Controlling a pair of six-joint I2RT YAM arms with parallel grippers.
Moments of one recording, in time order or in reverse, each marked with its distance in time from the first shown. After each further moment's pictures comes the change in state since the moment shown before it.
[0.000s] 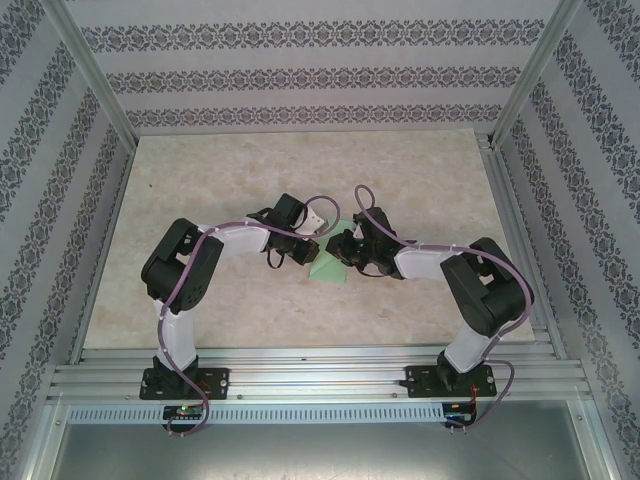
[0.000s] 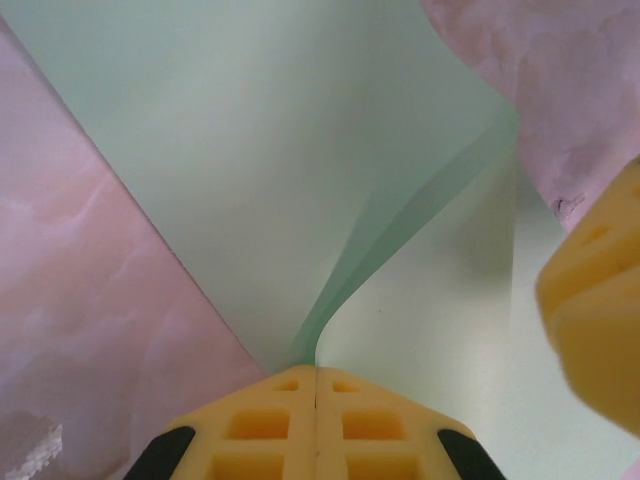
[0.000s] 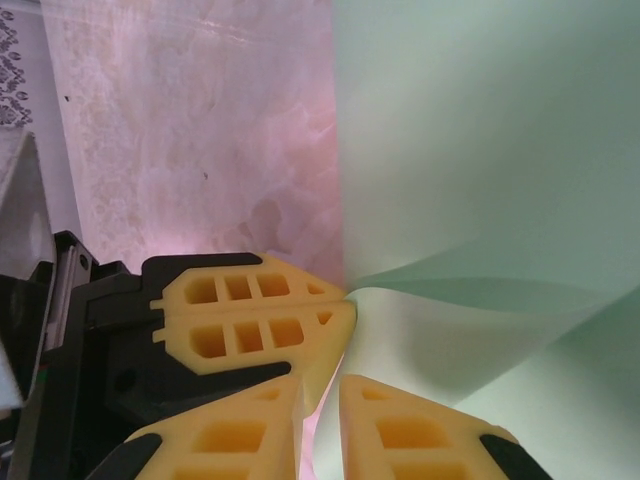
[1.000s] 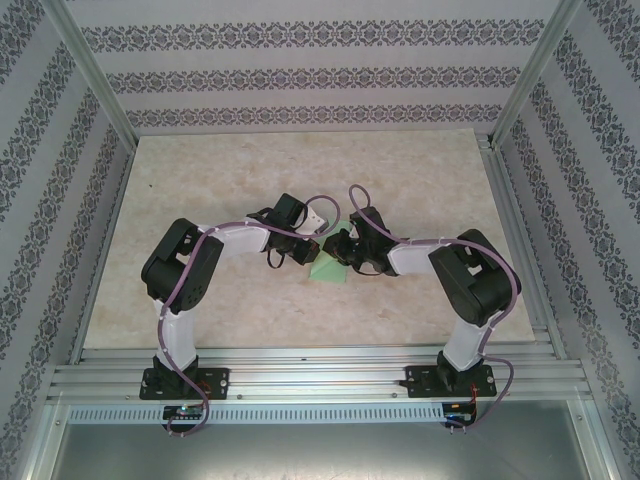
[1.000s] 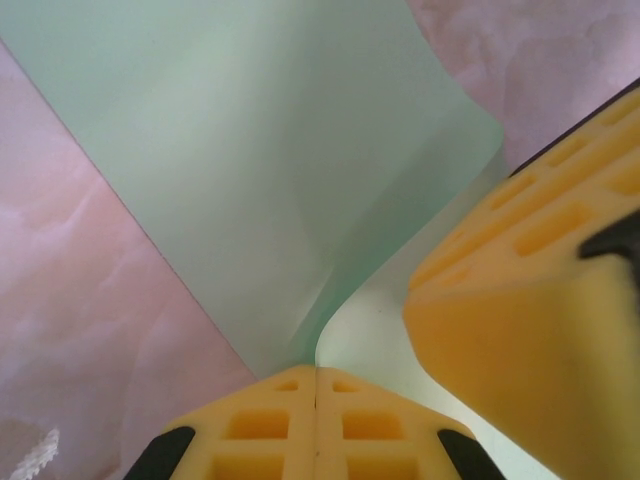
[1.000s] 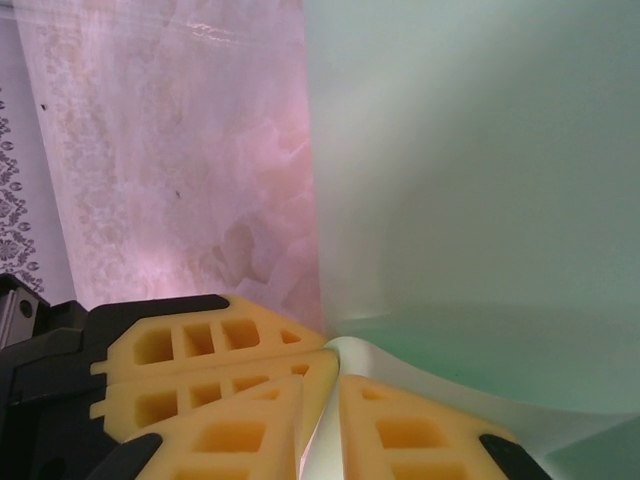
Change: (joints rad) left arm 0.000 0.000 0.002 0.004 0.014 0.000; right arm 0.006 0.083 0.040 0.022 0.008 0.015
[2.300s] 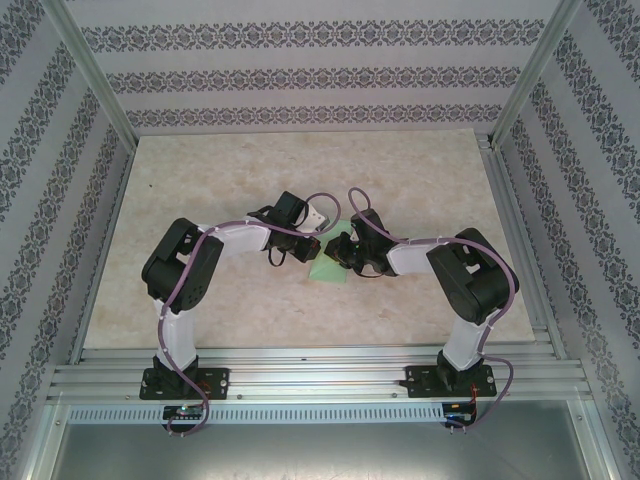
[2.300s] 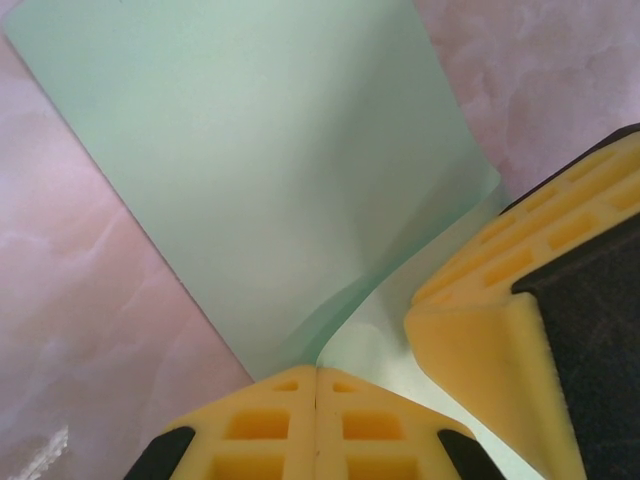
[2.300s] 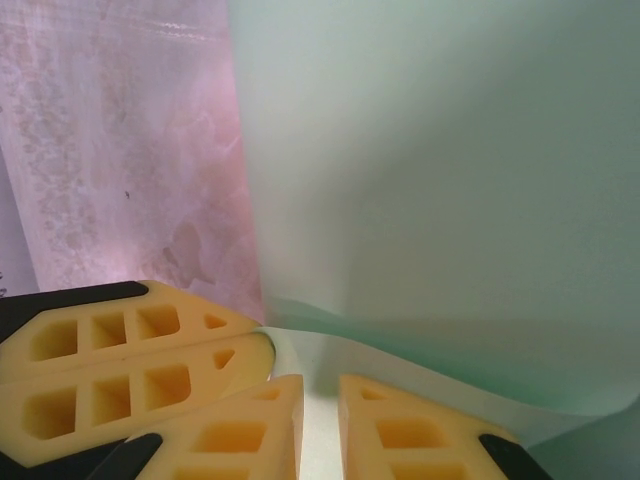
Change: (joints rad) left arm 0.000 0.006 0.021 0.002 -0.014 -0.015; right arm 0.000 0.012 -0.005 -0.040 0.024 -0.008
